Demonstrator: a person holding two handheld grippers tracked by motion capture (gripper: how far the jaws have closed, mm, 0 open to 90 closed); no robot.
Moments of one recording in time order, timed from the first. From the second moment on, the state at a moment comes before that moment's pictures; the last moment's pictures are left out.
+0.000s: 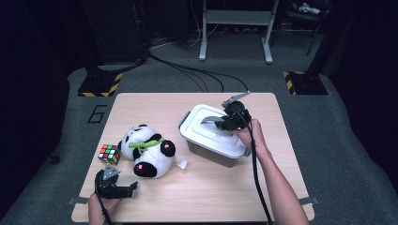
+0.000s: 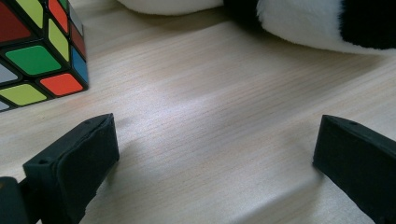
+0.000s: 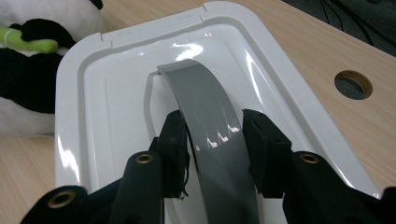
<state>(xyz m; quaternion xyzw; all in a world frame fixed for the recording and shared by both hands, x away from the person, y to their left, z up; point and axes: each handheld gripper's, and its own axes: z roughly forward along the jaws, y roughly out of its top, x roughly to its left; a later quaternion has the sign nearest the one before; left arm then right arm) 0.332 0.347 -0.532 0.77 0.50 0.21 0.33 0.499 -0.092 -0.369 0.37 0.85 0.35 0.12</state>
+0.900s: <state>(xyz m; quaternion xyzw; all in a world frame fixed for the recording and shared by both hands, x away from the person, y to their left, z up) 0.332 0.347 -0.532 0.77 0.50 0.21 0.33 0.489 -0.062 -0.369 0.41 0.83 0.34 0.15</state>
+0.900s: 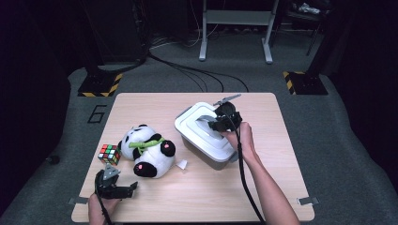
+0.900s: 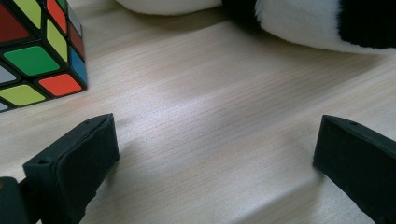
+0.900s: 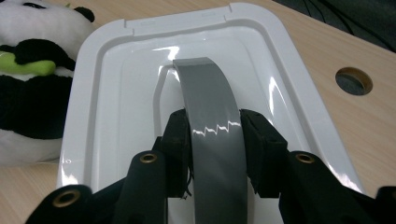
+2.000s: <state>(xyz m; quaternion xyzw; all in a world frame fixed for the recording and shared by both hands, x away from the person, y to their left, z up) 0.332 0.347 -0.532 0.77 0.50 0.21 0.33 0.493 -0.036 -0.366 0.41 0.83 0.34 0.14</state>
